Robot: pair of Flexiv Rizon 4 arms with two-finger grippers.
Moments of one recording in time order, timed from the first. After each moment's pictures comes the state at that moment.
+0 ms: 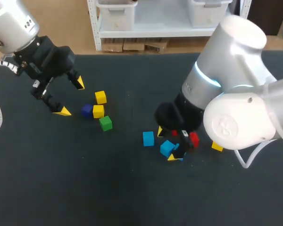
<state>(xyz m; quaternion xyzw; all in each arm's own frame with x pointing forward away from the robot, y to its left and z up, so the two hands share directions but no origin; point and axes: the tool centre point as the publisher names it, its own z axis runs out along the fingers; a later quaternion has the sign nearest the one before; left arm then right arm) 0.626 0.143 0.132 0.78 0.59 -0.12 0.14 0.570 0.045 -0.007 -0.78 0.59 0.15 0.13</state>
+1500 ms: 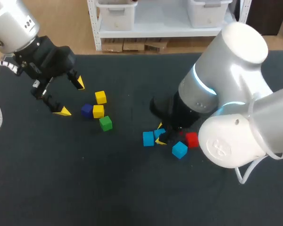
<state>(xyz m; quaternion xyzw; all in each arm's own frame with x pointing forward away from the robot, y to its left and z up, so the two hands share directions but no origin) 0.626 0.143 0.132 0.78 0.59 -0.12 0.14 0.604 0.063 -0.002 -0.62 0.76 0.13 0.17</state>
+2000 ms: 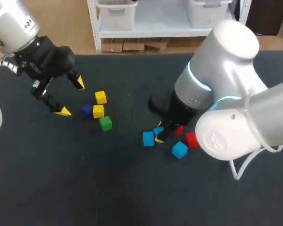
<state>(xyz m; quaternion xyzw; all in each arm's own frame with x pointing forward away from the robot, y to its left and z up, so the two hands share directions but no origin) 0.626 0.143 0.132 0.78 0.59 -0.12 0.14 0.615 0.063 -0.012 -0.60 0.77 0.13 0.15</state>
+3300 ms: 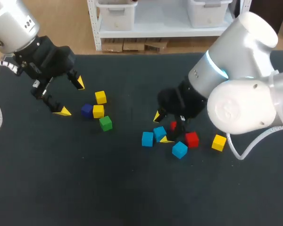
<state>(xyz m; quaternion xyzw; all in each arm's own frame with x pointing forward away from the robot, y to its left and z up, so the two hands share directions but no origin) 0.626 0.143 0.132 0.78 0.59 -0.12 0.14 0.616 0.062 0.004 -0.75 0.60 0.19 0.20</state>
